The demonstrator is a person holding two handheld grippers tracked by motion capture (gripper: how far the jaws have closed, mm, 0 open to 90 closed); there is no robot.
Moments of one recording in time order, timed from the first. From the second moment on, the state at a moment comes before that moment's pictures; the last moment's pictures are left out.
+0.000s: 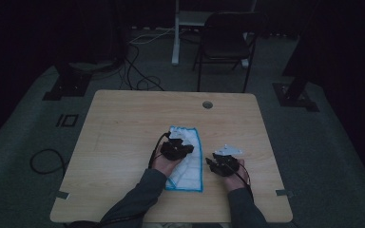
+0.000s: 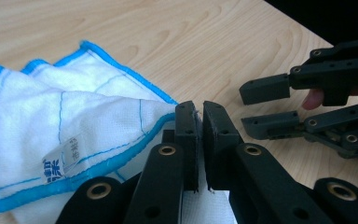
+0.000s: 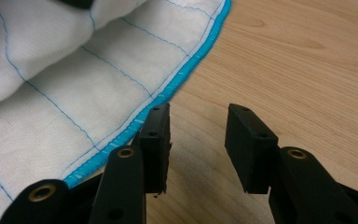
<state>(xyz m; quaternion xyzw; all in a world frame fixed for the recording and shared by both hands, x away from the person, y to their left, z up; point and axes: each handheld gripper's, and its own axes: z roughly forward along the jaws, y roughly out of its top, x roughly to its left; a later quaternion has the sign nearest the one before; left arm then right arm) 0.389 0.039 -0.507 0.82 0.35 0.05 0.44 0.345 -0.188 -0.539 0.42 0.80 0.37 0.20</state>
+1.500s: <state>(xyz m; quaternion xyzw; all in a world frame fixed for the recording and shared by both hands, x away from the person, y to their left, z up) 0.352 0.126 -0.528 0.80 0.41 0.04 0.44 0.344 -0.188 -0.540 0.42 0.80 0.37 0.20</state>
